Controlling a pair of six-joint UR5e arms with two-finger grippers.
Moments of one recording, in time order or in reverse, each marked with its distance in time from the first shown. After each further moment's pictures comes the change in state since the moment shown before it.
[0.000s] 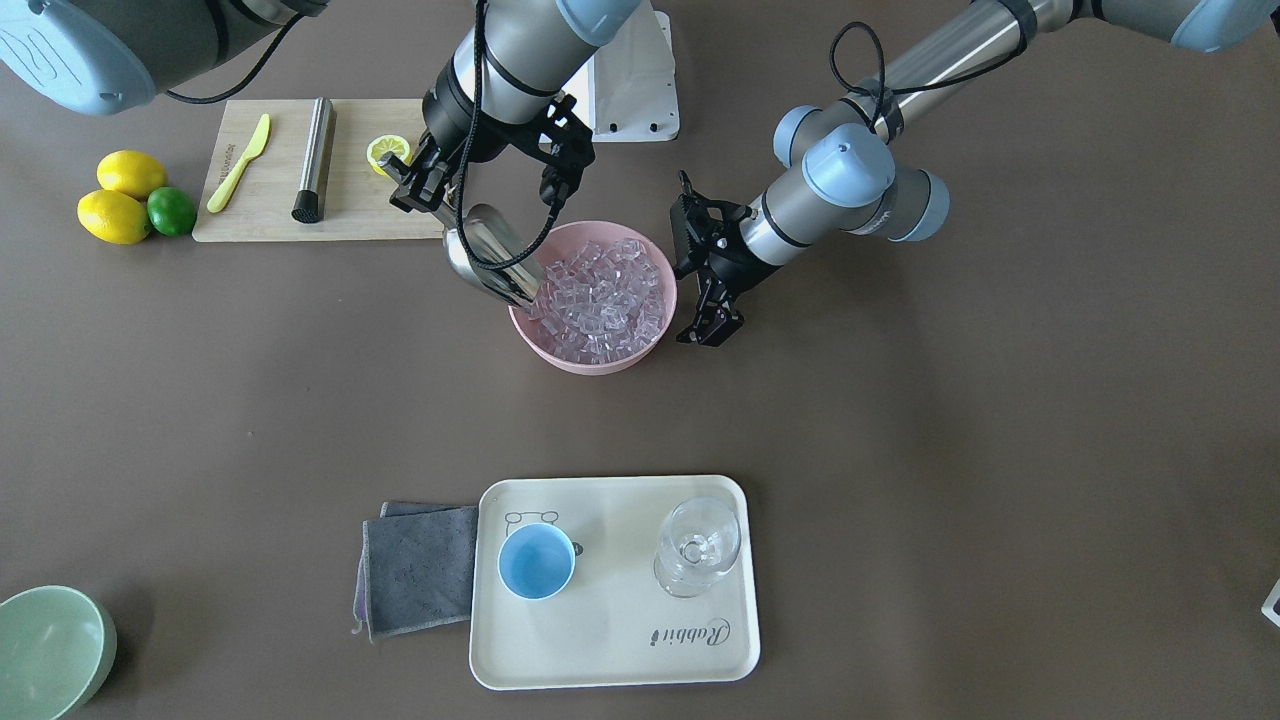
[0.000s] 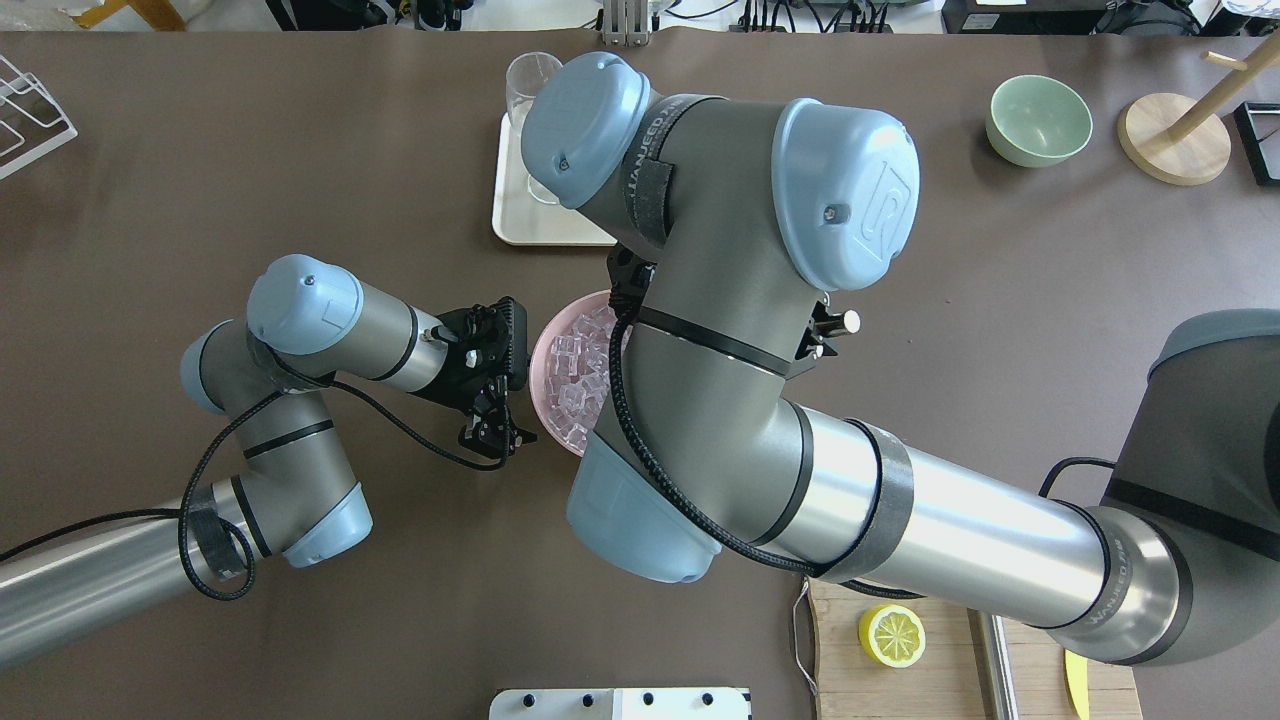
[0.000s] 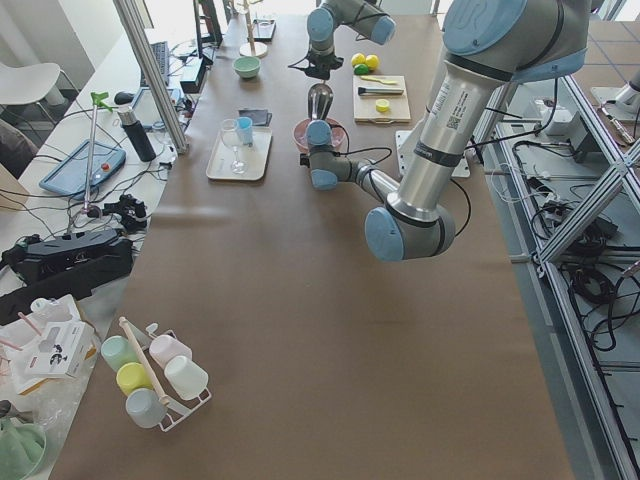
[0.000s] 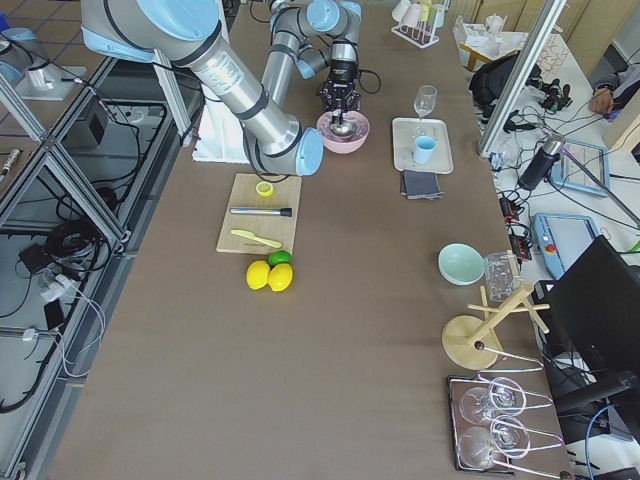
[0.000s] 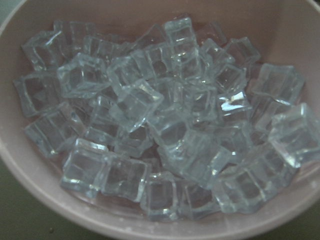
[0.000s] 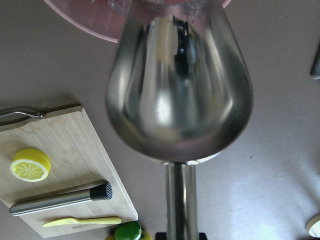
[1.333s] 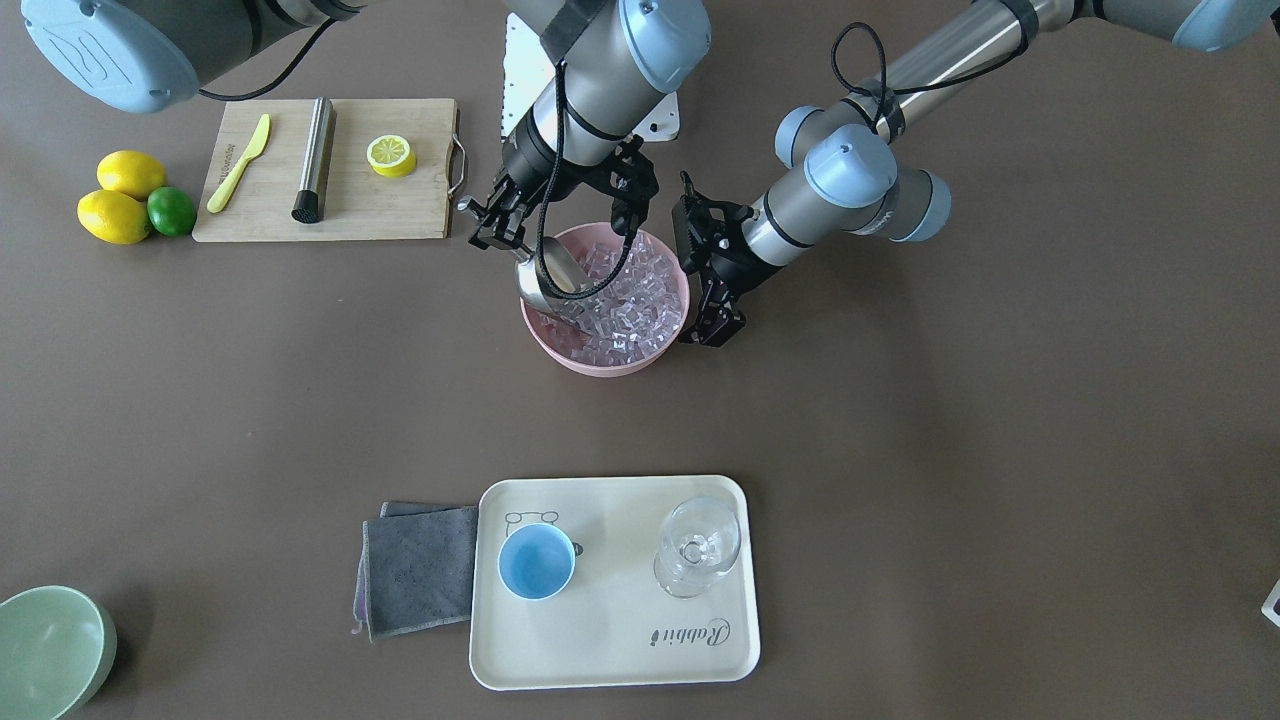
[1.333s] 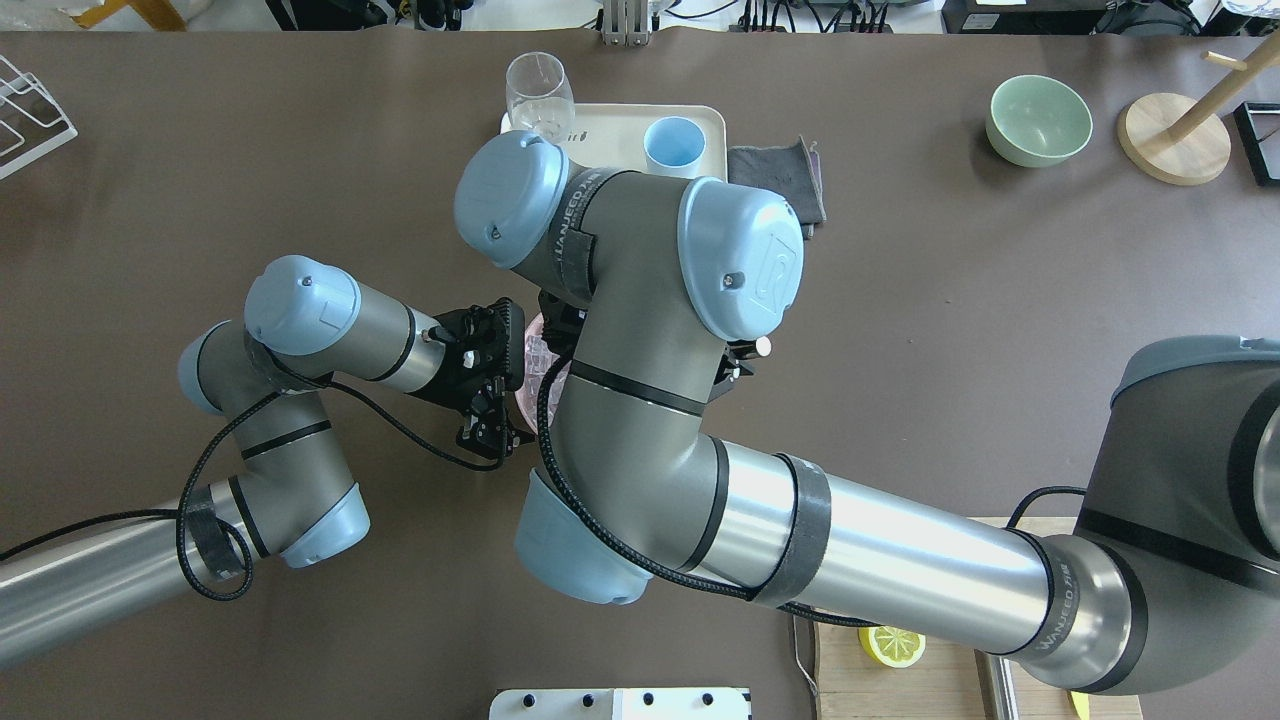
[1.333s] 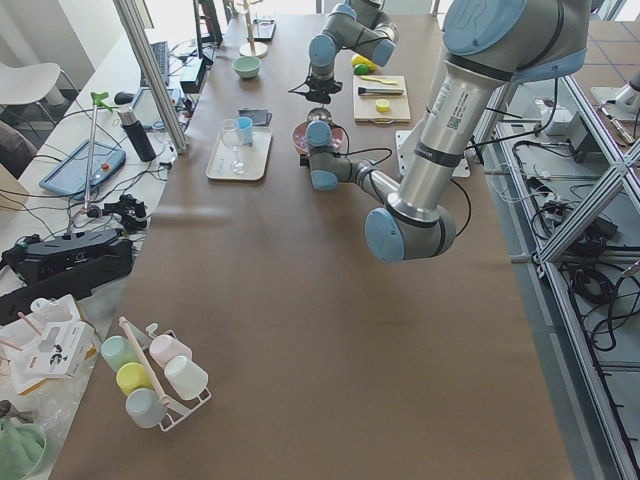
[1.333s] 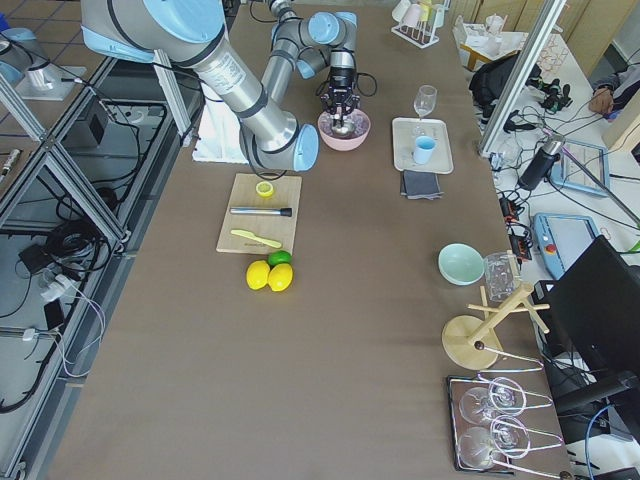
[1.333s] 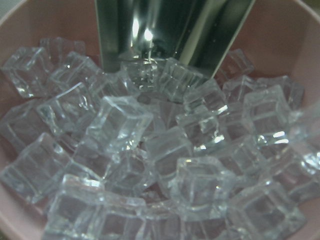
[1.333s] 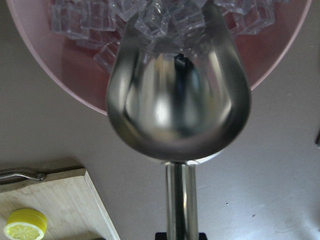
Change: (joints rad) left arm 0.000 0.004 0.000 -0.002 0.000 0.000; right arm -0.064 0.027 -0.147 0.206 -0.015 0.036
